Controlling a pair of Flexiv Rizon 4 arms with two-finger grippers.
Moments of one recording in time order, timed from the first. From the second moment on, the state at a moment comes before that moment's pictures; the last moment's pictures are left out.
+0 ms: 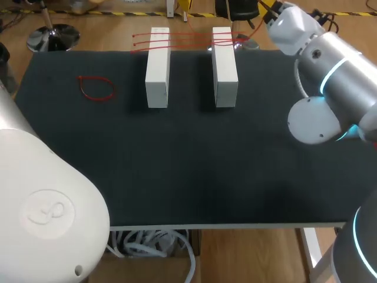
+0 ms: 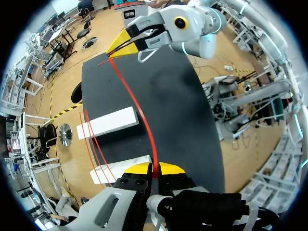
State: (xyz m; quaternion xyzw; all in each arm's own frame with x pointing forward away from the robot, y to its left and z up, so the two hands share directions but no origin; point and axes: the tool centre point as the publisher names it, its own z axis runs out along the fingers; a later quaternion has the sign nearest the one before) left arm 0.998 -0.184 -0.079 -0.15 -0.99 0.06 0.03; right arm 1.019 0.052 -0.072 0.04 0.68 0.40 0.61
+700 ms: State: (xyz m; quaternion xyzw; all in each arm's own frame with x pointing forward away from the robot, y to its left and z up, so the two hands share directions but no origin) left arm 0.998 -0.184 -0.079 -0.15 -0.99 0.06 0.03; right arm 1.009 0.088 -0.053 -0.06 0.71 0.29 0.64
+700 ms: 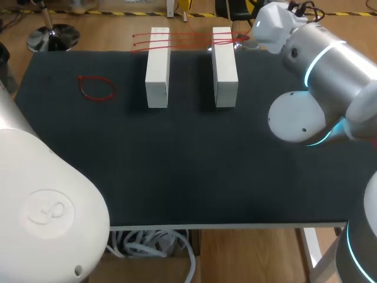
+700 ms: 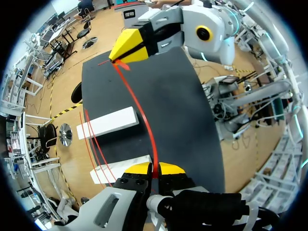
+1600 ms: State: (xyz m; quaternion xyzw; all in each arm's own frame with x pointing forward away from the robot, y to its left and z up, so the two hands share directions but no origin) left arm 0.998 -0.184 -0.078 -0.15 -0.99 0.06 0.03; right arm 0.988 0.121 -0.064 -0.09 0.68 0.19 0.70
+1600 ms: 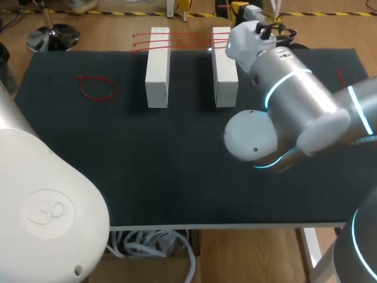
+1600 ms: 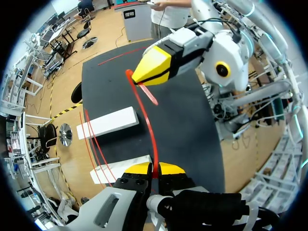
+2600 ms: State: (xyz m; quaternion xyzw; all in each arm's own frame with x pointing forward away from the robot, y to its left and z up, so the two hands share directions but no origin) left arm 0.998 -0.184 -0.078 -0.15 -0.99 0.06 0.03; right arm 1.000 0.156 -0.059 -0.02 0.67 0.05 0.74
